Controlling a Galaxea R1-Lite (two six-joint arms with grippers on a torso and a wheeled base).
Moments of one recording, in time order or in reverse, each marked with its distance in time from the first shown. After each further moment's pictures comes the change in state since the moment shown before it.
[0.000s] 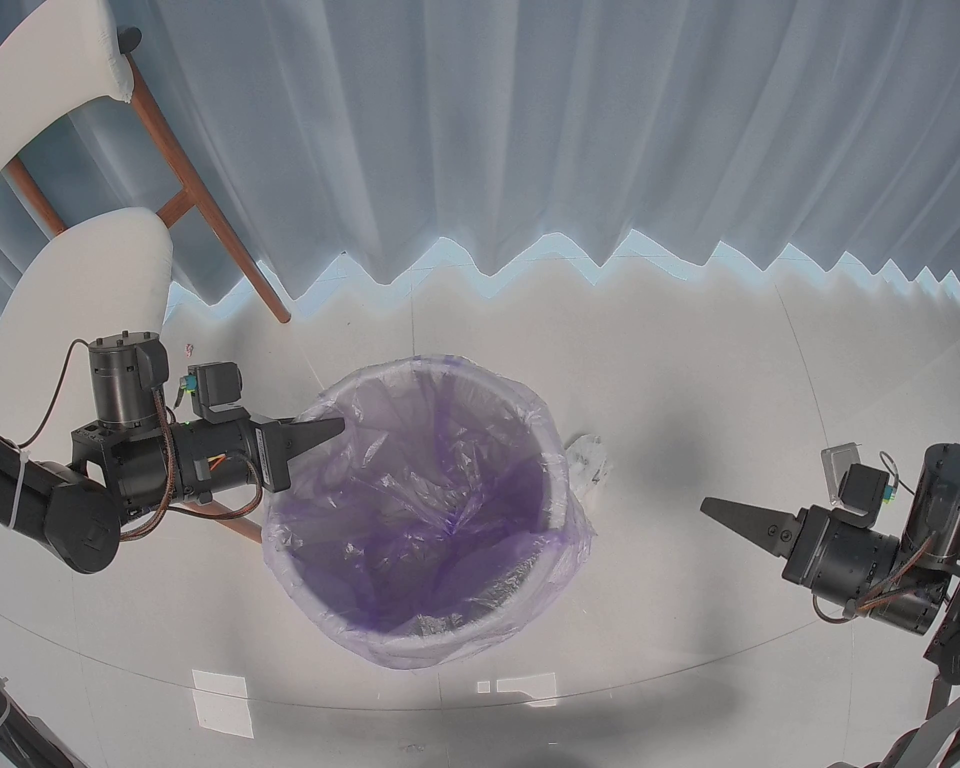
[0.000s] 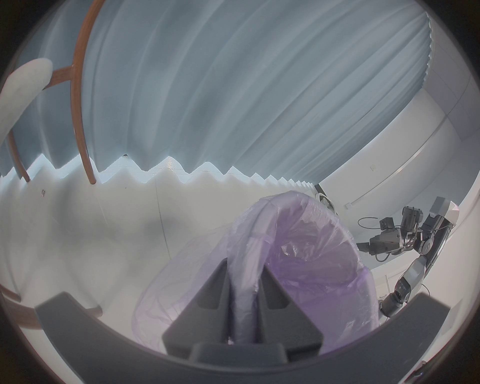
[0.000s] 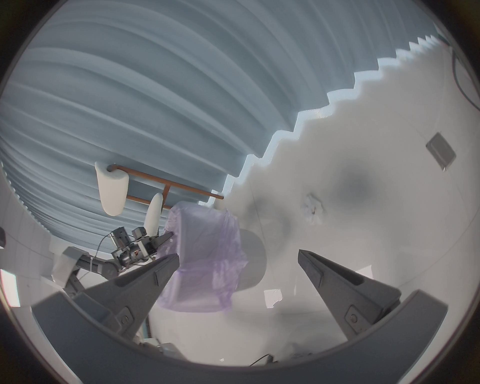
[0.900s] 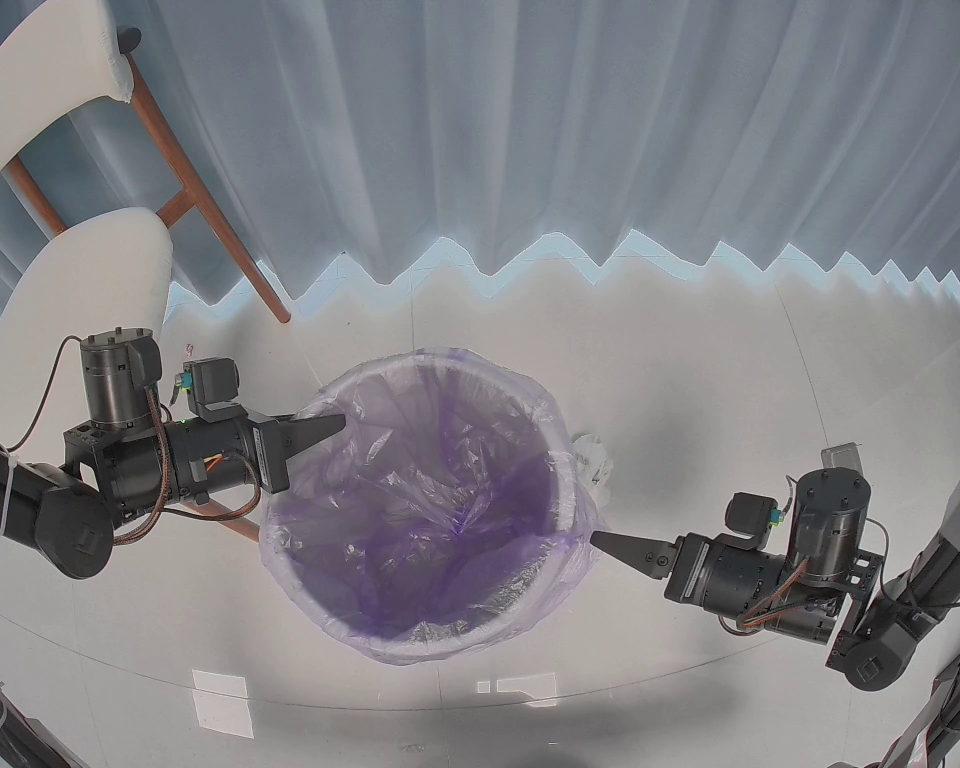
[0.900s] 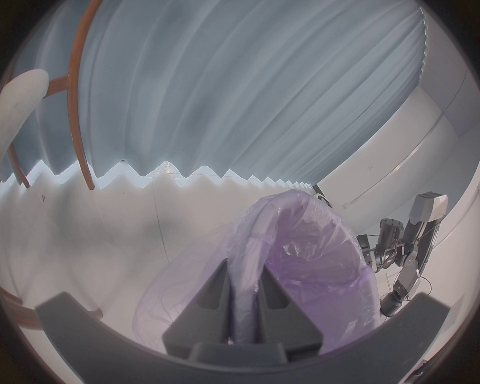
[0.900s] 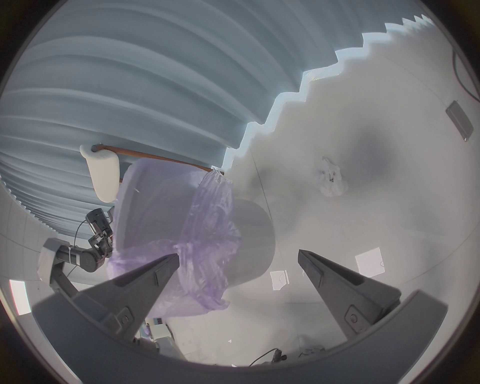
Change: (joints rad) left arm -0.017 -0.035 0.013 0.000 0.014 0.004; right arm 0.117 0.405 -0.079 -0.250 -0.005 0.048
